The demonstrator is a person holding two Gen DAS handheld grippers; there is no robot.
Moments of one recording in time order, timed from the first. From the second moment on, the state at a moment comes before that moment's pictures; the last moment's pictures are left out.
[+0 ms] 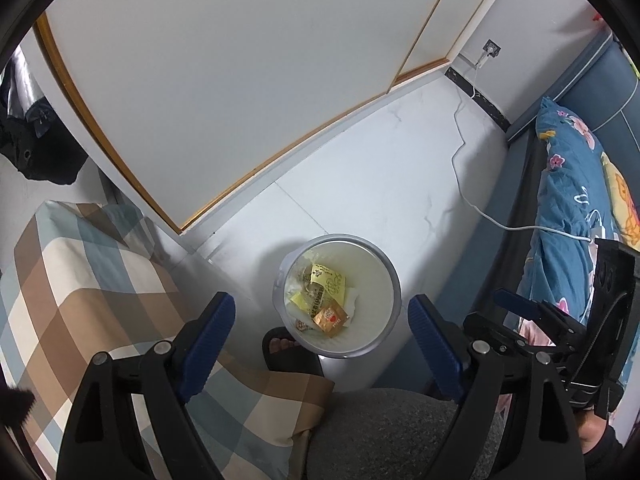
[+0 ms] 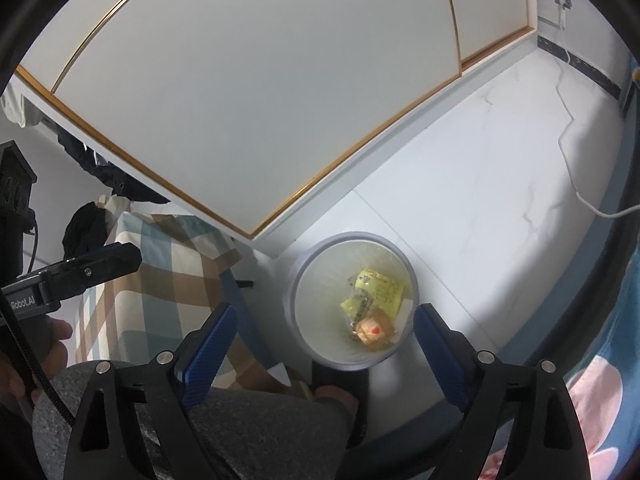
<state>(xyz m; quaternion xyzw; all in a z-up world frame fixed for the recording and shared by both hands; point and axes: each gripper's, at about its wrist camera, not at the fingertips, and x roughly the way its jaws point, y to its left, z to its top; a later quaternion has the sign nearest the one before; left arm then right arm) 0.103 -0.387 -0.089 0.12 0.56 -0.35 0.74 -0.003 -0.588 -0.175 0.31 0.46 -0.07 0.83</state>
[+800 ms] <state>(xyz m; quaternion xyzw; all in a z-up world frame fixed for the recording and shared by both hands) 0.103 -0.387 -0.087 0.13 0.55 -0.34 0.75 -0.005 -0.588 -0.173 0.31 0.46 -0.08 0.83</state>
